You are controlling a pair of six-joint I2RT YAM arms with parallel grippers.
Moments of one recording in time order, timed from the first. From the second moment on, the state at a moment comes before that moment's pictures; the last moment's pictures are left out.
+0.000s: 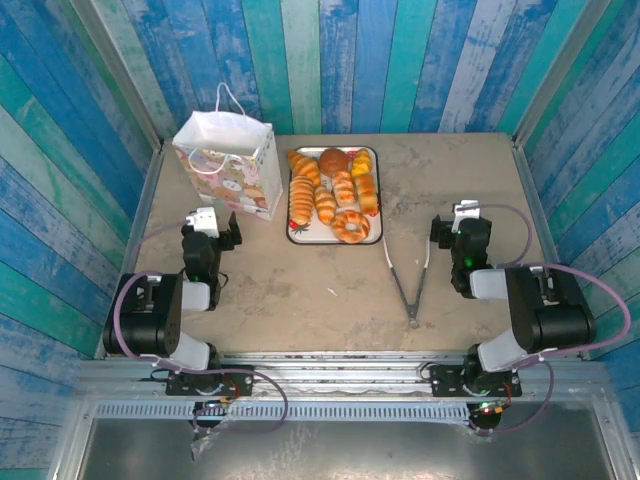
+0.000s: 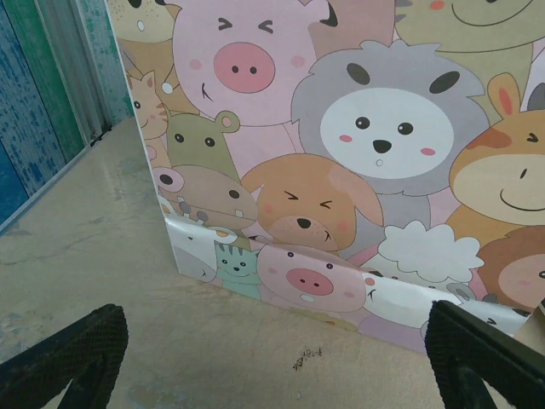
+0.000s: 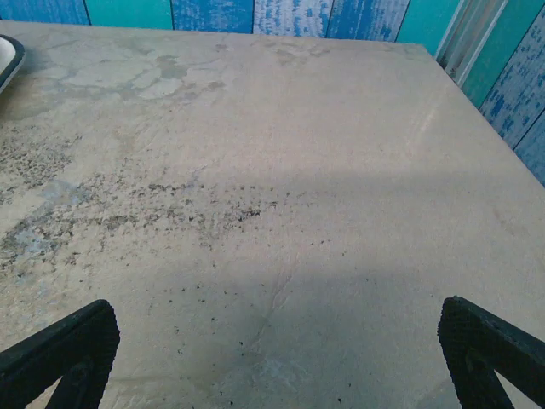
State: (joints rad) left arm -0.01 1.48 0.26 1.05 -0.08 -0.04; right arm 0.10 1.52 0.38 0.75 0.25 -0.02
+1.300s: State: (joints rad) left arm -0.01 1.36 0.28 0.87 -0.14 -0.07; right arm 0.10 1.35 0.40 0.60 0.26 -0.01
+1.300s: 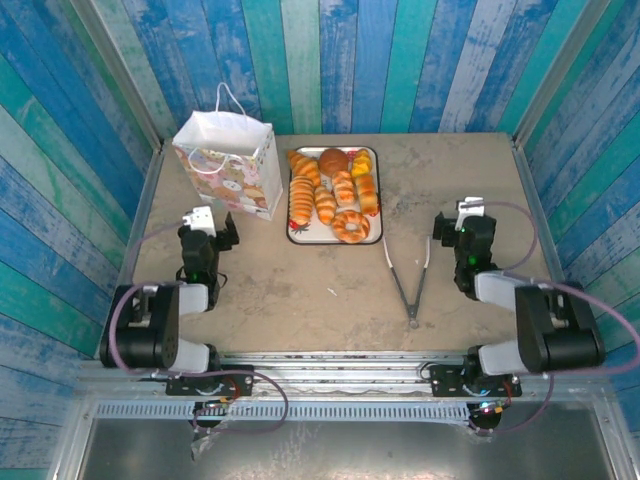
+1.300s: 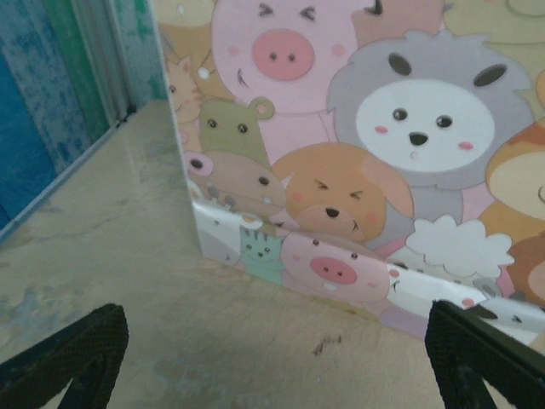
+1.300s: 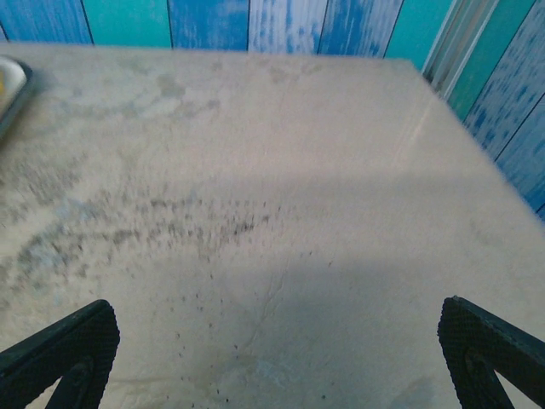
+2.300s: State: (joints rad) left arm -0.48 1.06 1.21 -0.62 -0.24 -0.87; right arm 0.10 0.97 0.84 -0.66 -0.27 0.30
